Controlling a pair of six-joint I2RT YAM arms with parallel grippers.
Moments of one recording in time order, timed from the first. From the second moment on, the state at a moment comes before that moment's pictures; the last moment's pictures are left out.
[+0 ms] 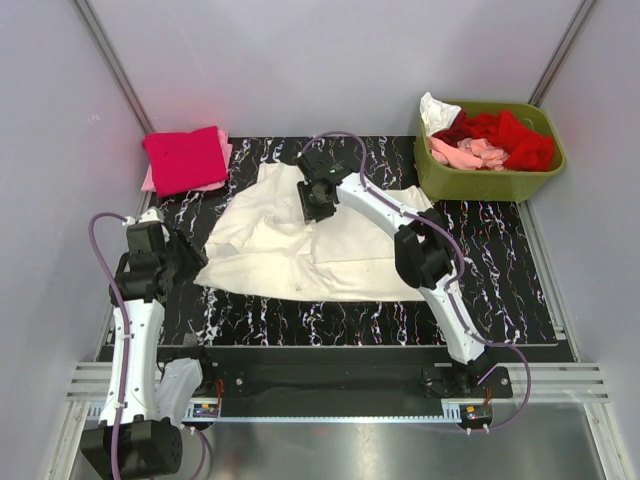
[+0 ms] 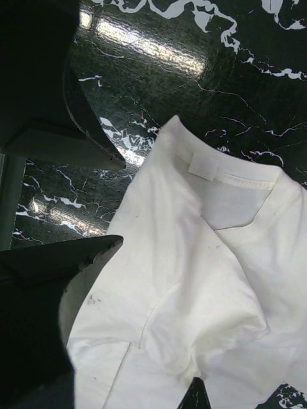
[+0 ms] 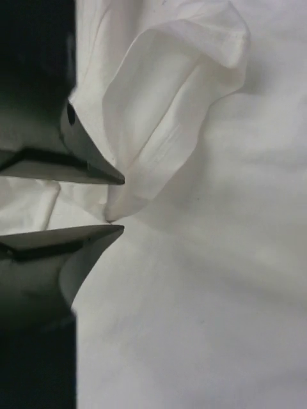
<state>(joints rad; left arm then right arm) 0.16 0.81 0.81 -0.79 0.09 -0.46 0.71 2.39 2.19 -0.85 0.02 0.40</state>
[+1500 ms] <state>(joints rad) 0.16 1.02 0.64 -0.45 0.00 -0.63 0.48 1.77 1.24 -0.59 -0.14 0.54</state>
